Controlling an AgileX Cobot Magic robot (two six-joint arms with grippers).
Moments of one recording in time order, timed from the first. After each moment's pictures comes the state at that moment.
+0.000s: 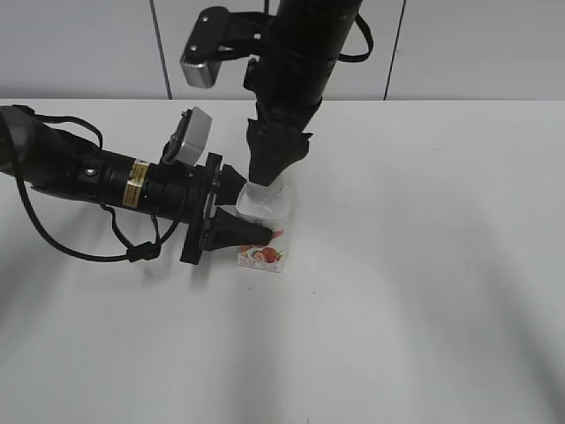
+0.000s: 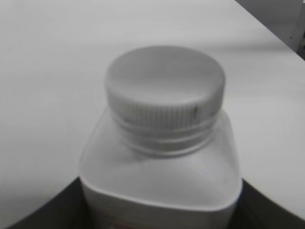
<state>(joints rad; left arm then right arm) -0.21 2.32 -1.28 1.71 -1.20 -0.69 0.64 2.13 -1.93 0.24 1.21 -1.04</state>
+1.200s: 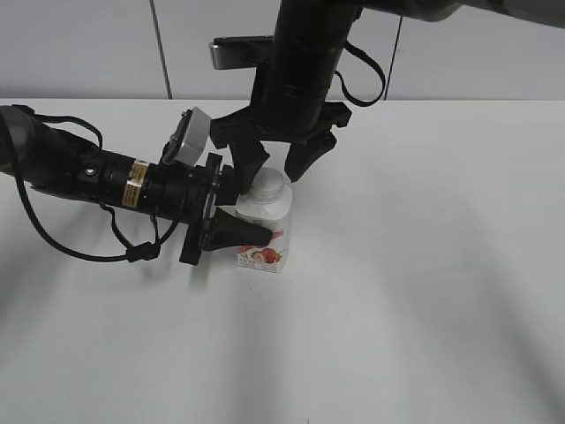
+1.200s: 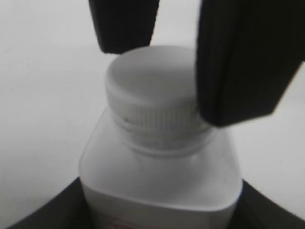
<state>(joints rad) -0.21 2.32 -1.28 1.71 -1.20 -0.69 0.64 2.19 -1.93 0.23 1.21 0.02</state>
